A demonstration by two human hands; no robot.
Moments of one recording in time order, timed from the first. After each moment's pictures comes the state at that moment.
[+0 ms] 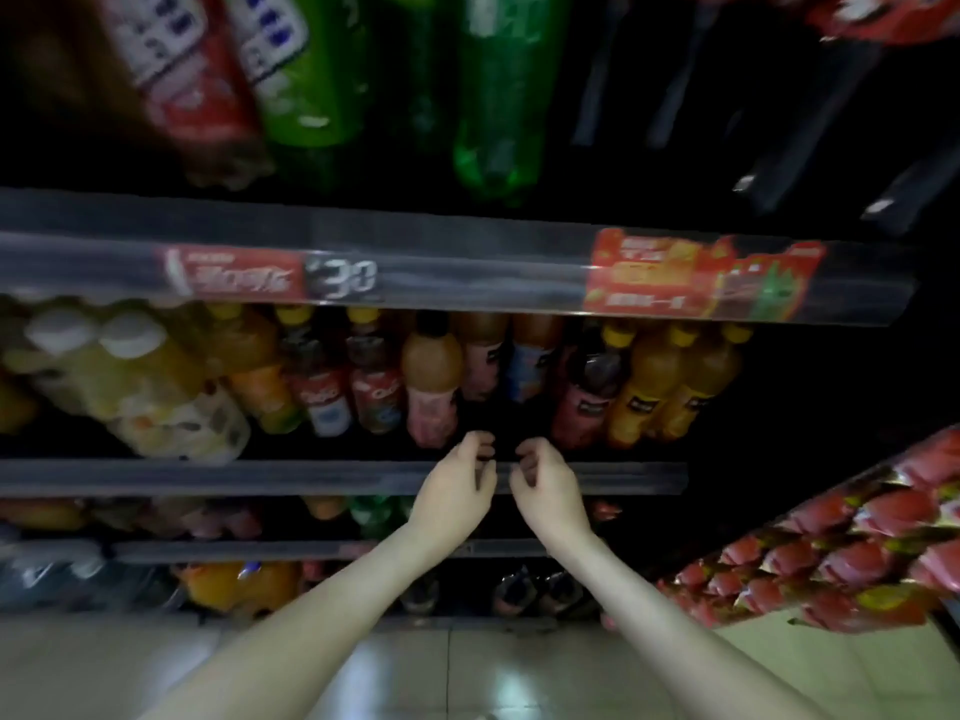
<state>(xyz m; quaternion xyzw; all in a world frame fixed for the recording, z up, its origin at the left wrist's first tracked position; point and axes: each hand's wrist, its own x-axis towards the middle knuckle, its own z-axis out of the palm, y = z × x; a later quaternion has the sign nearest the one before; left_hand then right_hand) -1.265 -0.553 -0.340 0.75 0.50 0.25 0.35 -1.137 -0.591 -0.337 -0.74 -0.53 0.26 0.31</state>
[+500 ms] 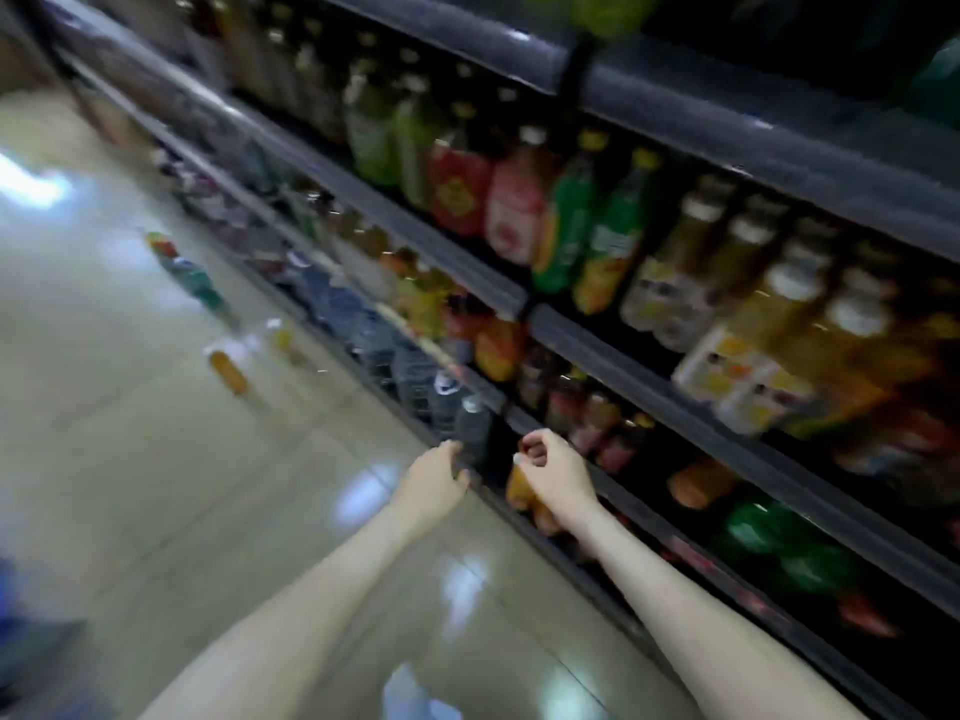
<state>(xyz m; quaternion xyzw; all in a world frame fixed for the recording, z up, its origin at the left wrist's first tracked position) -1.763 -0.686 -0.409 0.47 0.80 0.19 0.32 -1.610 -0.609 -0.388 -0.56 -0.71 0.41 0.11</state>
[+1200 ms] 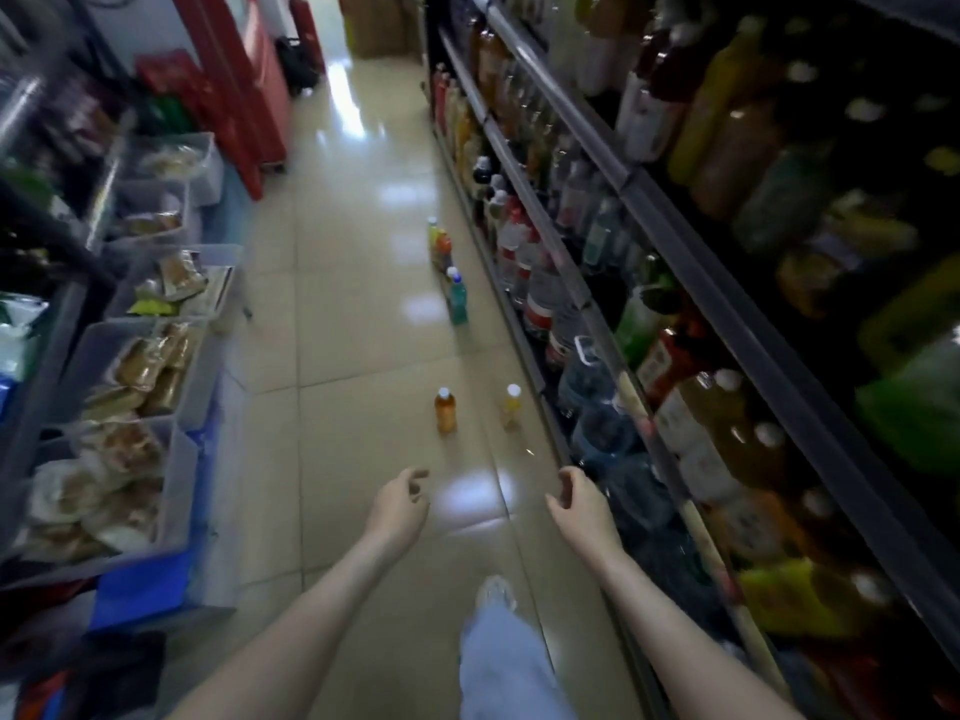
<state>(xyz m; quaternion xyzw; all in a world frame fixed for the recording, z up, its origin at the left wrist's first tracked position) -2.324 -0.734 -0.472 0.03 0.89 0.34 0.29 -2.209 -0.534 -0.475 -0.35 -0.83 0.41 -0.09</state>
